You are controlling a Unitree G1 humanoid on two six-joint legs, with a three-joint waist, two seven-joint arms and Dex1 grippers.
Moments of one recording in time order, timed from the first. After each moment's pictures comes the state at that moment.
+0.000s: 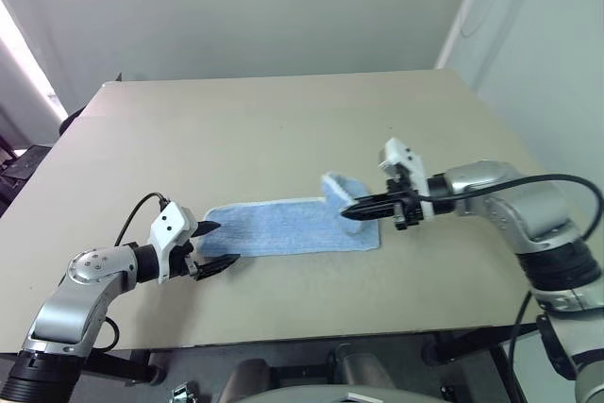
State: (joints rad) left arm 0.03 0.74 0.06 -0.18 -0.39 0.38 -0.94; right arm -0.62 -0.72 0.28 -0.14 0.52 0.89 1.15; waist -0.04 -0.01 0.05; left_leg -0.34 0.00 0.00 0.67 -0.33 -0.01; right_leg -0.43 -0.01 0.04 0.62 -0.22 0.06
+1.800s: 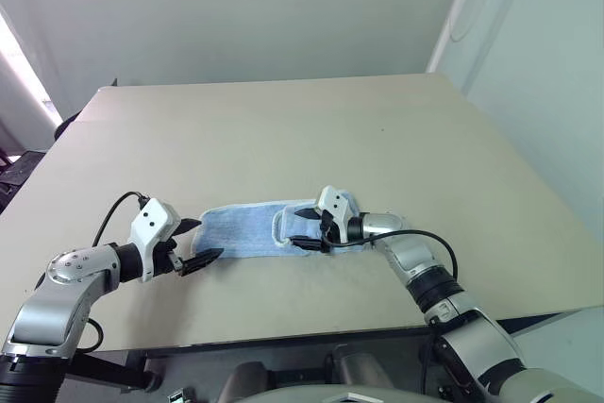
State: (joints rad) left arm 0.06 0.77 0.14 -0.18 -0.41 0.45 -0.91; right arm -0.53 -0.21 0.30 0.55 0.13 0.13 0.97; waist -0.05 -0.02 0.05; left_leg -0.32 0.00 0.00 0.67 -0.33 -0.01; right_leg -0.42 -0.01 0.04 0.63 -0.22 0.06
